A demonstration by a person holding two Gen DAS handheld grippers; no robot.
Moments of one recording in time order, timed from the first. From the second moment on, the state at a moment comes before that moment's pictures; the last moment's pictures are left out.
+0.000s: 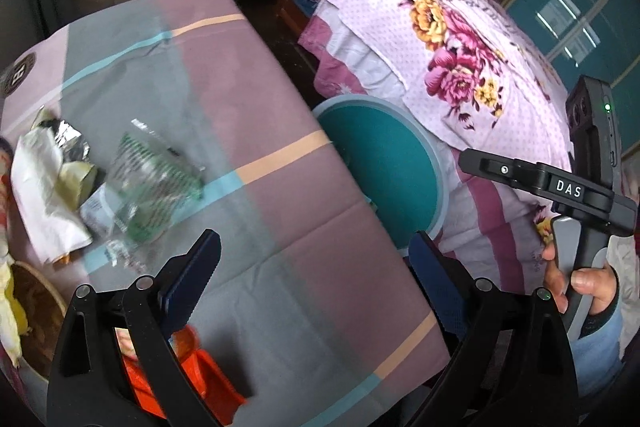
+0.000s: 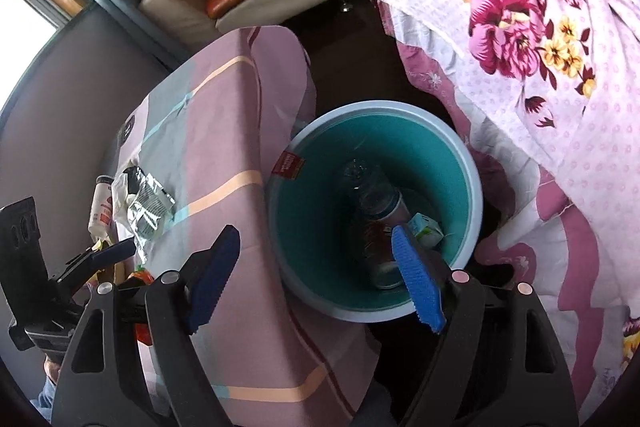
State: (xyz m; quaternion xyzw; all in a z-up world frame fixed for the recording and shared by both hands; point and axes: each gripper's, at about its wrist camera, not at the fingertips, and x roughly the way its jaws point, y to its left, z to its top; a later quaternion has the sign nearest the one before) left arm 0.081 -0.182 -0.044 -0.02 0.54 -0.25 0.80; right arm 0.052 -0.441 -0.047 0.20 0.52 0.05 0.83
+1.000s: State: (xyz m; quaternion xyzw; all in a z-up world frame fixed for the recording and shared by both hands) left arm 0.025 0.024 -0.025 -0.13 0.49 -0.15 0.85; right arm 0.037 -0.232 -0.055 0.09 0.60 0.17 0.78
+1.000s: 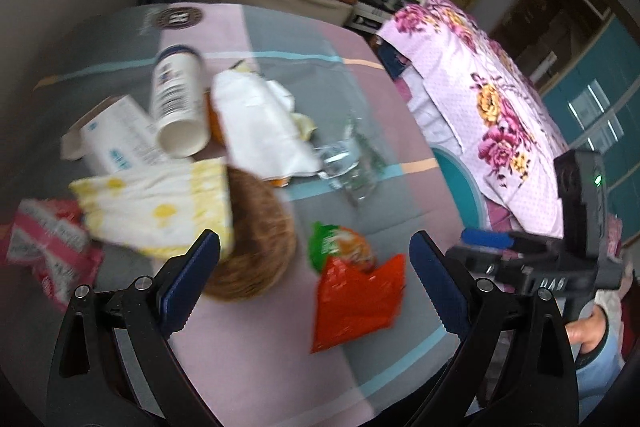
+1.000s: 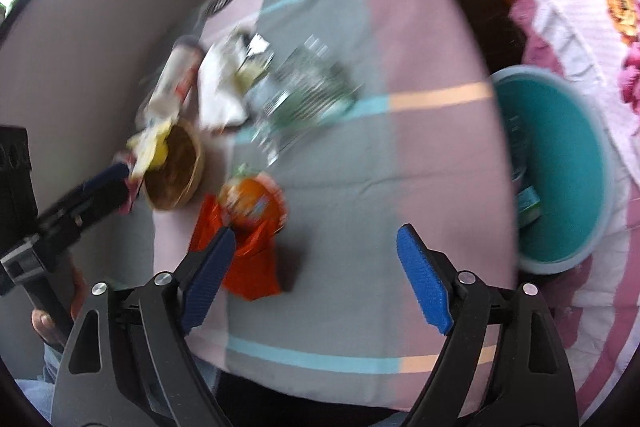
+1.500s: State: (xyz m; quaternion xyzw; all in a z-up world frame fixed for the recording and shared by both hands) left arm -0.008 0.084 -0.043 -0.16 0.50 -0.11 0.85; right arm 0.026 -0.174 -0.092 0.10 0.63 0.19 0.75
